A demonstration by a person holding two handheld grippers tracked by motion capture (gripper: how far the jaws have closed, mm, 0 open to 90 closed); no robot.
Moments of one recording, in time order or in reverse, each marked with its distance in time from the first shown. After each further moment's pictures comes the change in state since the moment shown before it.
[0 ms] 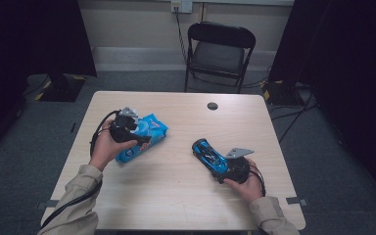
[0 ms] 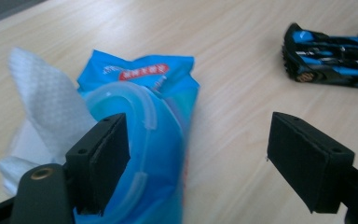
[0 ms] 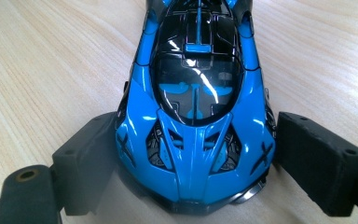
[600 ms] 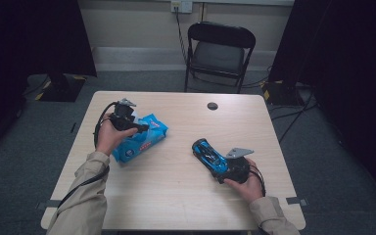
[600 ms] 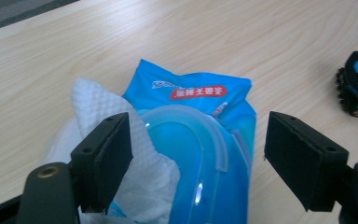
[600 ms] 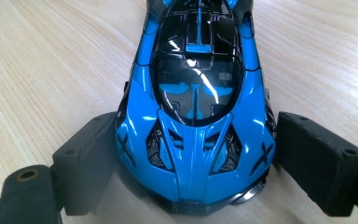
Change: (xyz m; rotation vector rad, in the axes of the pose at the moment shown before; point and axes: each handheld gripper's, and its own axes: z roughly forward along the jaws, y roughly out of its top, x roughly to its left) left arm 0.035 0.009 0.021 0.001 0.088 -0.099; right arm 0.000 0.000 0.000 -0.001 0.002 -0.002
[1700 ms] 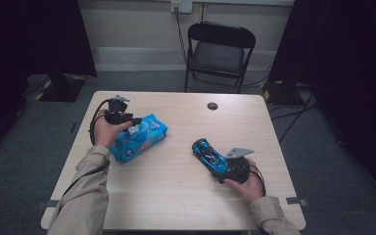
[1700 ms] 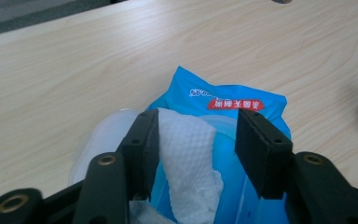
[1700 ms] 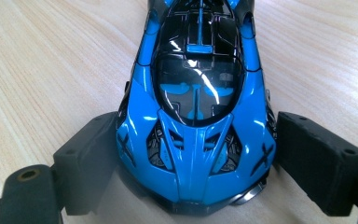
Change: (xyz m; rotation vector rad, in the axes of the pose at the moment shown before) left arm 0.020 0.000 0.000 -0.019 0.041 -0.083; right arm 0.000 0.000 0.000 -0.001 0.004 -0.004
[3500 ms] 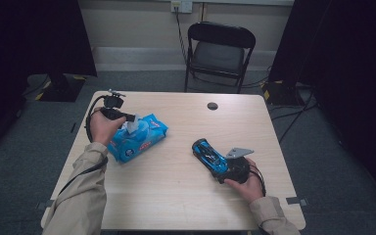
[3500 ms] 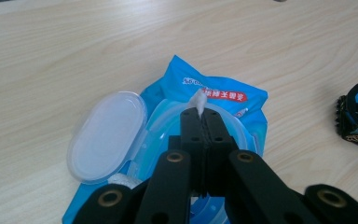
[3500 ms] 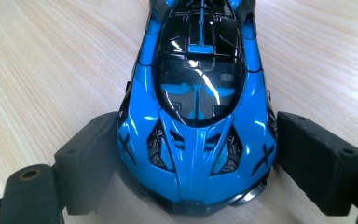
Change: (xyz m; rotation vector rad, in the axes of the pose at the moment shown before) left arm 0.000 0.015 -0.025 0.069 -0.041 -0.095; right arm 0.000 0.000 0.000 -0.001 0.003 -0.004
